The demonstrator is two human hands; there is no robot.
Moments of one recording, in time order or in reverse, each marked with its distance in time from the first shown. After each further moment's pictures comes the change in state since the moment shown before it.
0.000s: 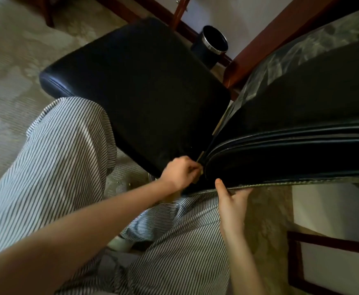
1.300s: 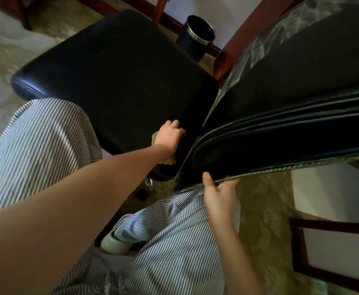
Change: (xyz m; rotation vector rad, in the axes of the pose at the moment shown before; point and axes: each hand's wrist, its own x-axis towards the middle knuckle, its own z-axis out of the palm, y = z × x) left_hand 0.091 -0.026 0.001 0.594 0.016 0.118; right_hand -0.001 -0.004 0.001 -0.179 -0.007 0.113
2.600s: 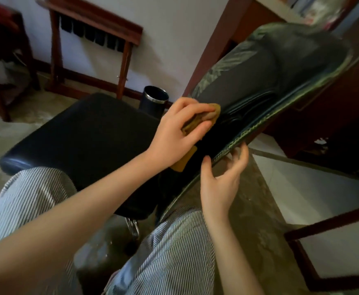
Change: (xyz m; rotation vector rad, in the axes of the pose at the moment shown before) left_hand -0.083 0.143 -0.219 -0.771 0.648 0.634; right_hand -0.036 -0.052 -0.069 0.365 0.500 -0.600
